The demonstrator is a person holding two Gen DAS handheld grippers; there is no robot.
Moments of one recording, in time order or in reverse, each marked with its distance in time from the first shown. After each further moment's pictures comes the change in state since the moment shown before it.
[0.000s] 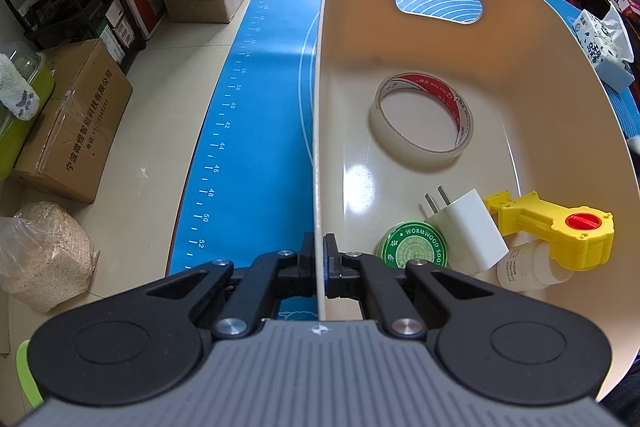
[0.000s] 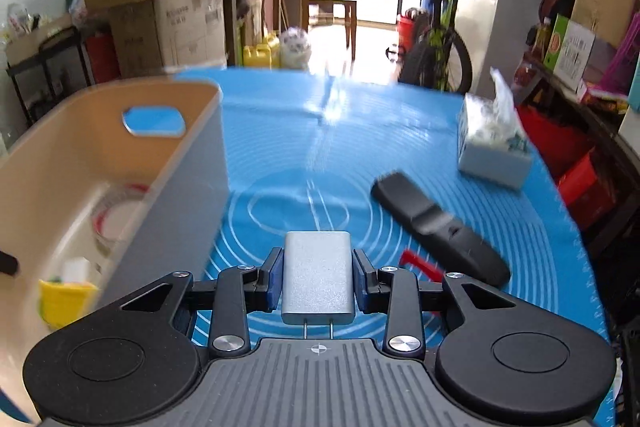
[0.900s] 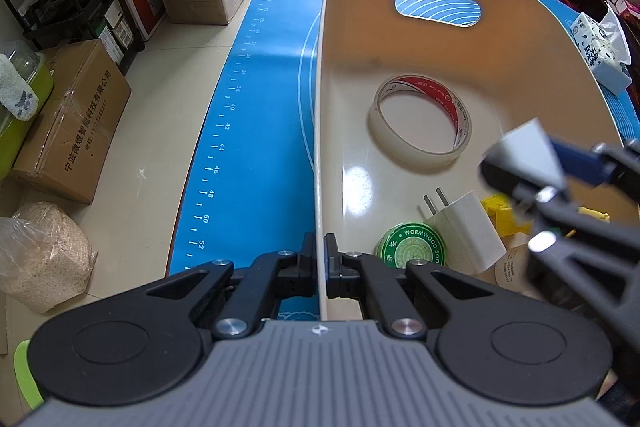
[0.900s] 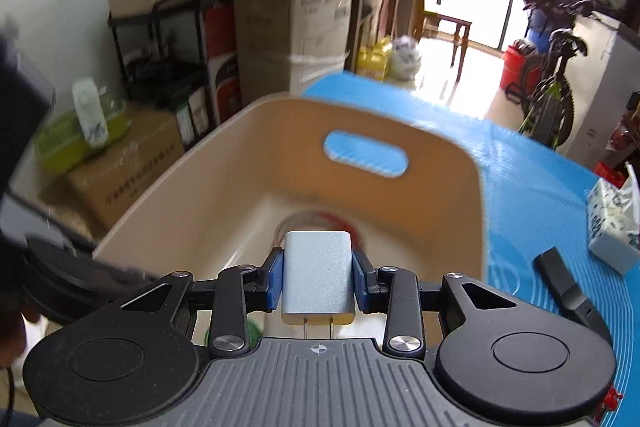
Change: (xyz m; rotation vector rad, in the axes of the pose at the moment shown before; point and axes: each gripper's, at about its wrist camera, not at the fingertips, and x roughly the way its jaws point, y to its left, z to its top) left arm 0.000 0.000 0.002 -0.003 -0.004 -0.006; right arm 0.010 0.159 0.027 -0.234 0.094 0.197
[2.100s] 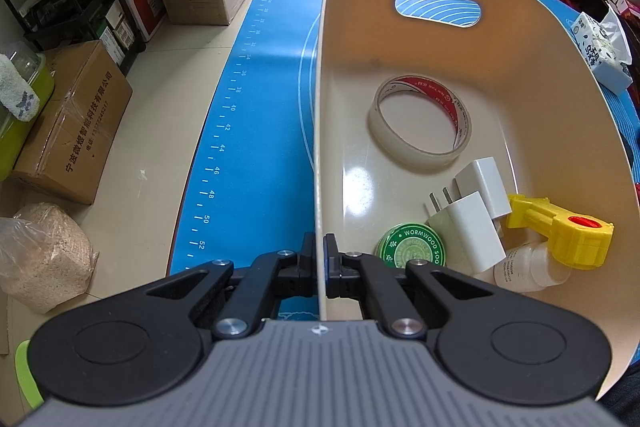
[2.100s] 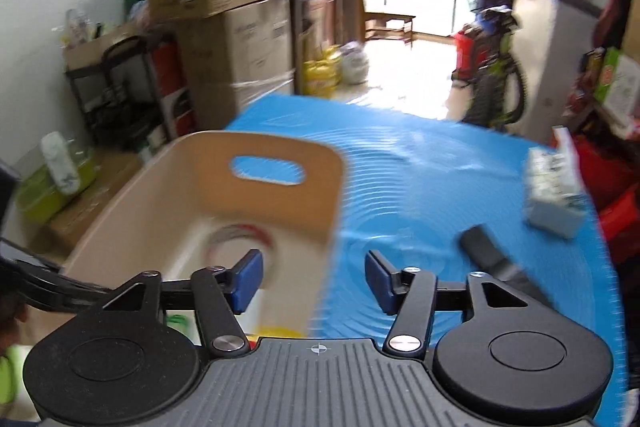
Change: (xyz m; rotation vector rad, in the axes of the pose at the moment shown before) left arm 0.001 0.000 -0.002 0.001 -0.004 0.004; right arm -0.067 -0.106 -0.016 0.180 -0.088 -0.116
